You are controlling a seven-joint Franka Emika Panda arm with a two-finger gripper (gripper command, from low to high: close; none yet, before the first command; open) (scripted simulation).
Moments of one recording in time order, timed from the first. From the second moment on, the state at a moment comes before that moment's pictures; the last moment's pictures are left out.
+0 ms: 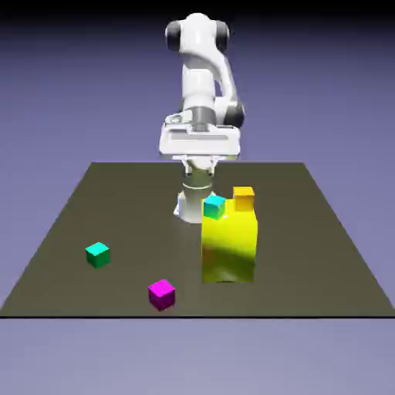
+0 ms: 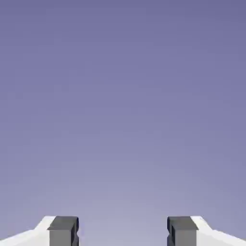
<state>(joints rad) 0.01 -0.54 -0.01 -2.80 0.02 3.03 0.69</state>
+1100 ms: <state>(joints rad) 0.00 0.29 -0.18 -2.44 0.65 2.79 -0.67</state>
